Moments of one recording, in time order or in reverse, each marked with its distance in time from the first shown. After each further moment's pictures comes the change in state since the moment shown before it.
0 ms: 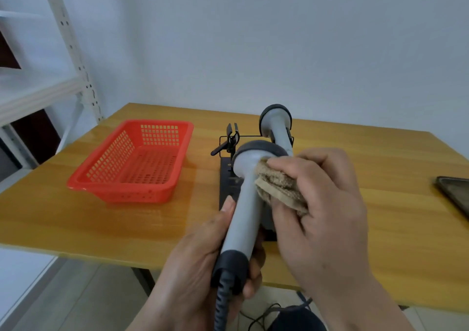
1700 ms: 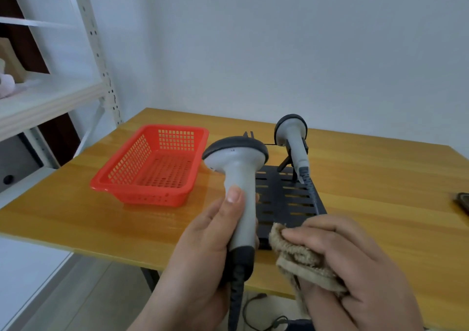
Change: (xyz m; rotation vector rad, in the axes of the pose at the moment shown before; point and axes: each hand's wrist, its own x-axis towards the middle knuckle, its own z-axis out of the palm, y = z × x) left_hand -0.008 0.006 0.002 0.166 0.148 0.320; right_hand -0.038 -0.009 -0.025 0.136 -0.261 -0.048
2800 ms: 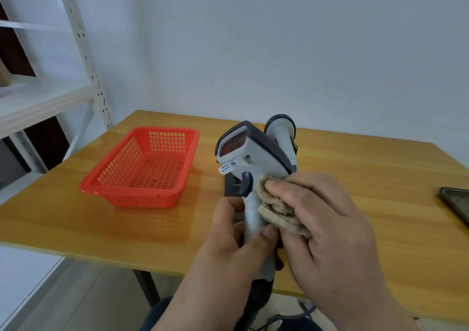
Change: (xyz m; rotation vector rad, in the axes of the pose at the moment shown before) left_hand -0.006 -0.012 0.006 0.418 -0.104 0.117; right_hand 0.030 0.015 0.002 -0.174 0.179 -0.049
